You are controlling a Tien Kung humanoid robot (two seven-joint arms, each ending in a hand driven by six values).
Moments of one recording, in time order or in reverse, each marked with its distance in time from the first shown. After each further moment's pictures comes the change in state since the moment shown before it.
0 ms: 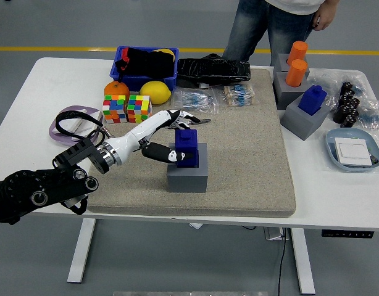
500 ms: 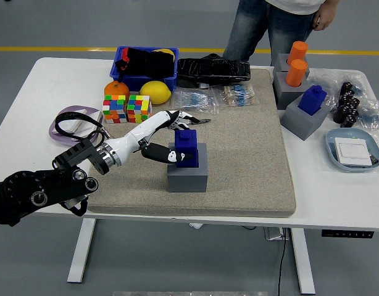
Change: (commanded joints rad) left arm 0.007 -0.007 0.001 -0.008 -0.020 -0.002 -0.001; right arm -0.001 0.001 -0.003 0.000 0.000 0.000 -0.001
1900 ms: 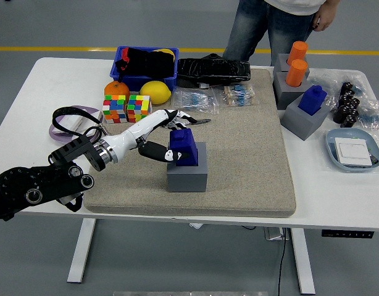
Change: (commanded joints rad) left arm -0.029 0.030 0.009 -0.010 0.032 -0.012 0.034; right arm -0.001 -0.004 0.007 0.000 -0.004 -0.001 0.001
